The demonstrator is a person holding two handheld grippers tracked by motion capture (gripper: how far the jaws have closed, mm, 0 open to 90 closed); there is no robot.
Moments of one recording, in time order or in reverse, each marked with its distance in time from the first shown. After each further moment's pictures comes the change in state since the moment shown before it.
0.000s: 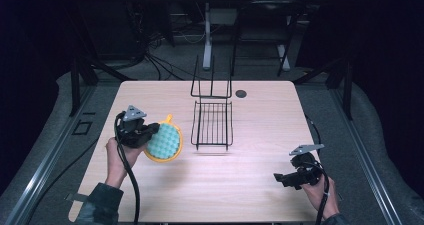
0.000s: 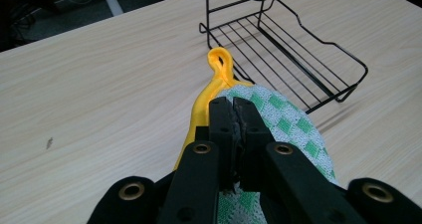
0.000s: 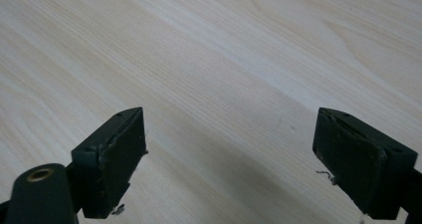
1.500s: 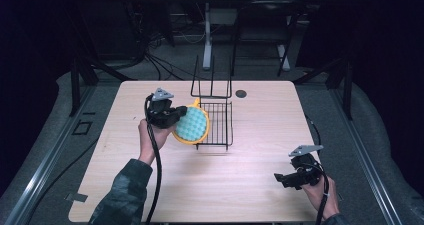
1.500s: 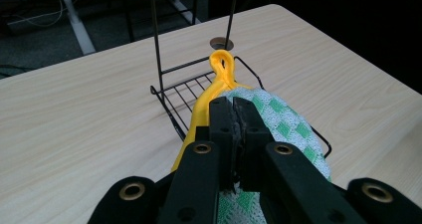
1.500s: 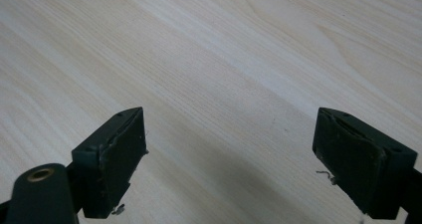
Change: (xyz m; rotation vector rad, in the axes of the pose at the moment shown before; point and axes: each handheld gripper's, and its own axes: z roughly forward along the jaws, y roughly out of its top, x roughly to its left) left arm -0.024 0.052 0.058 -0.095 -0.102 -0.044; right arm 0.001 -0.001 0.000 -0.010 -0.031 -0.042
